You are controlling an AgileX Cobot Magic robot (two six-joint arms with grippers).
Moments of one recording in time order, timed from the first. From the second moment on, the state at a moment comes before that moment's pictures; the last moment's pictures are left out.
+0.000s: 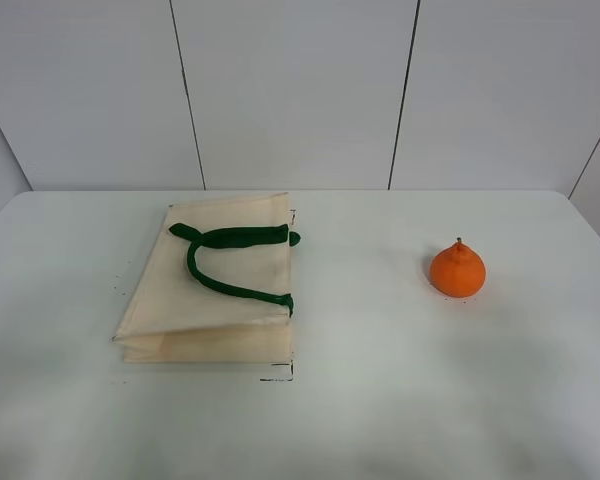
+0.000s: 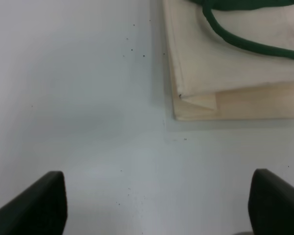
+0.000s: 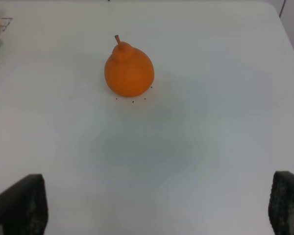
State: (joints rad) left arm -0.01 -0.01 -0.49 0.01 1.06 -0.01; right arm 0.02 0.00 -0.49 0.02 1.03 -0.03
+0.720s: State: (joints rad) left arm -0.01 0.73 -0.86 0.01 1.05 -0.01; right arm 0.02 0.00 -0.49 0.02 1.03 -0.03
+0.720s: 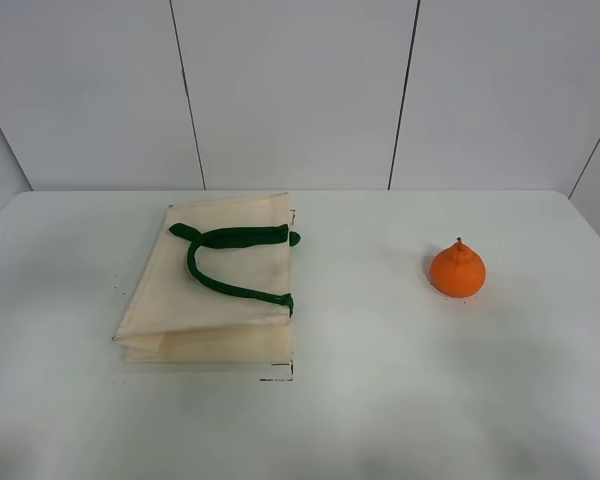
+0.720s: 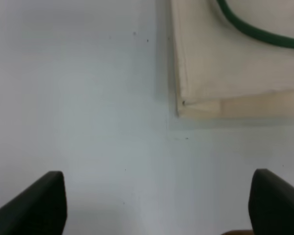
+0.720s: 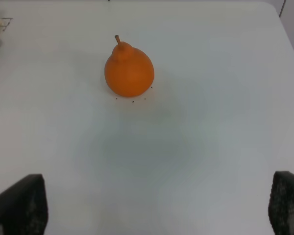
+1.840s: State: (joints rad) left arm -0.30 2.19 -1.68 0.01 0.86 -0.28; right arm 0.02 0.00 -0.49 0.02 1.03 -0.03
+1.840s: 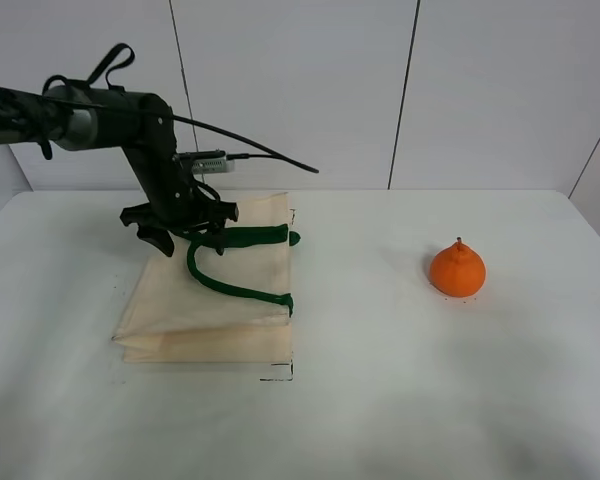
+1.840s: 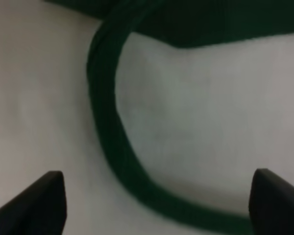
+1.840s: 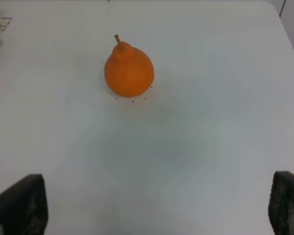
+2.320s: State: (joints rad) left arm -0.29 2.31 -1.68 0.01 0.77 -0.31; right arm 0.02 0.00 -0.49 0.02 1.03 -0.03
